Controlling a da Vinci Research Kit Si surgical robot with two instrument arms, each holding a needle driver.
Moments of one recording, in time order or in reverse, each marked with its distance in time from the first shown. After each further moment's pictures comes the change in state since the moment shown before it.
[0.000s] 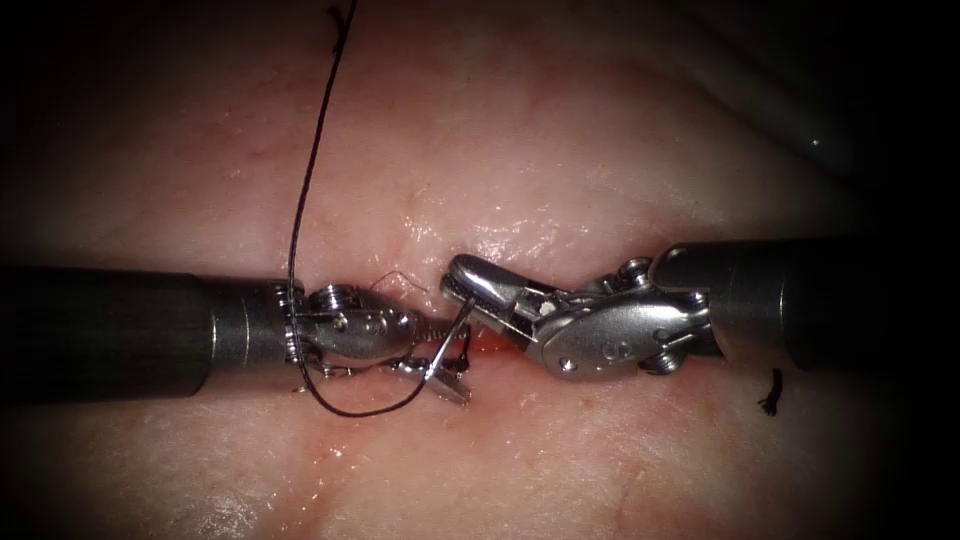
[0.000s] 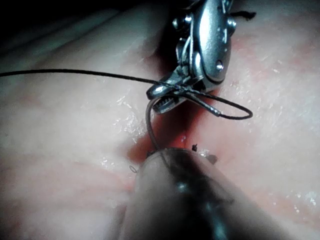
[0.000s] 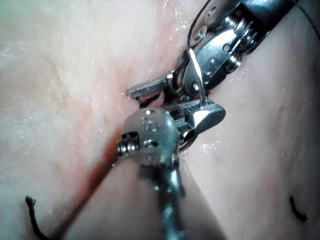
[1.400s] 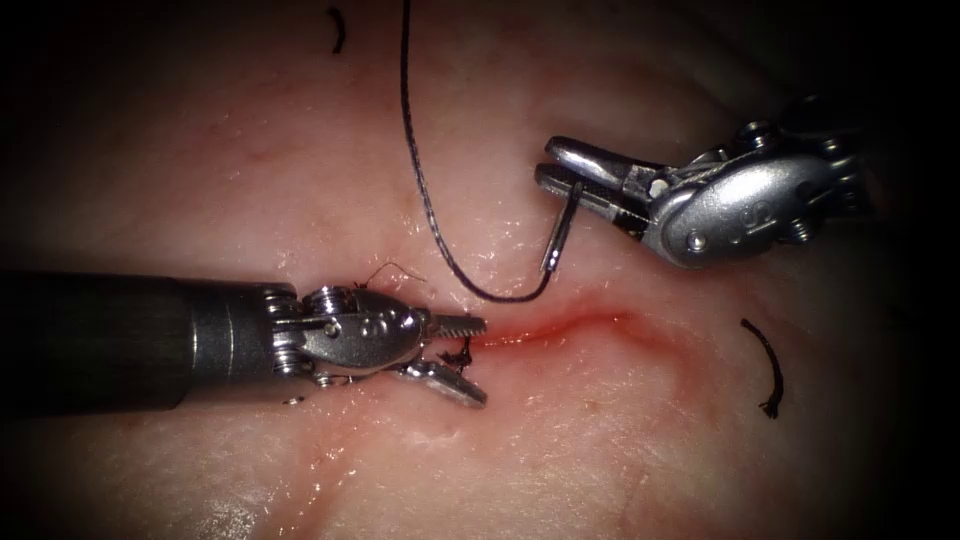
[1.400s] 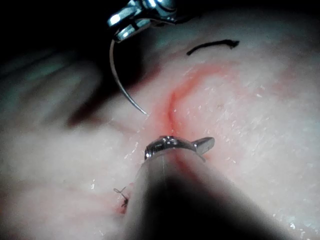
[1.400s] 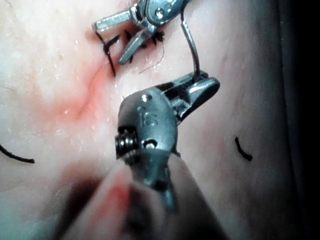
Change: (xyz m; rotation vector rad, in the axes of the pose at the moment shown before) right arm 0.000 0.015 0.000 0.132 0.102 0.185; left arm 0.007 0.005 -0.003 0.036 0.200 0.105
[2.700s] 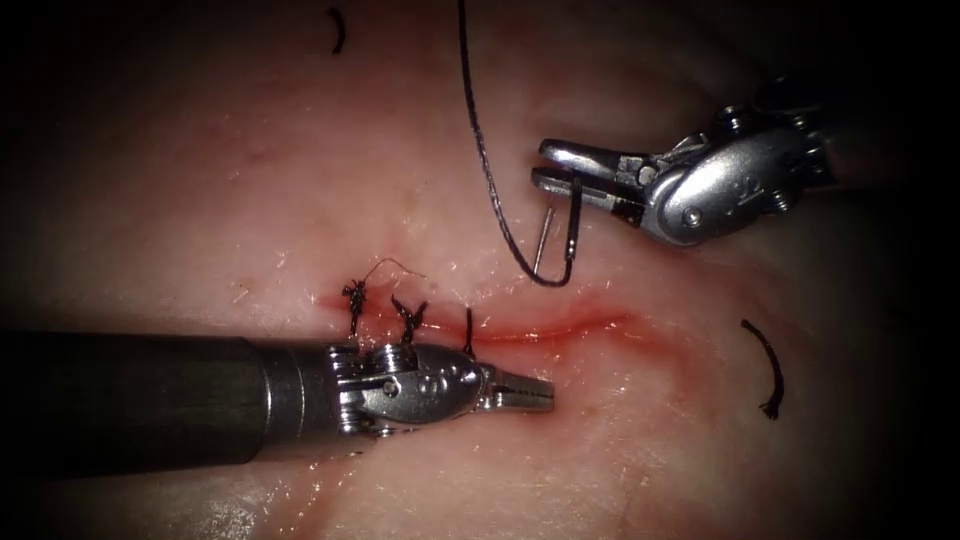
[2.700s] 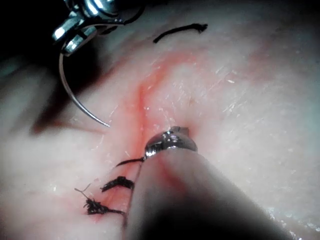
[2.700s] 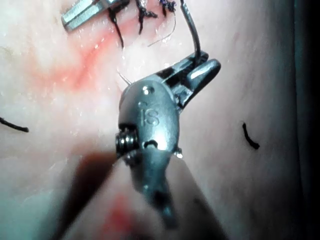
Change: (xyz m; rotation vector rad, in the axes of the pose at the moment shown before) right arm -0.004 -0.002 0.000 0.077 0.111 -0.023; left arm -0.005 0.002 0.006 0.066 0.015 0.052
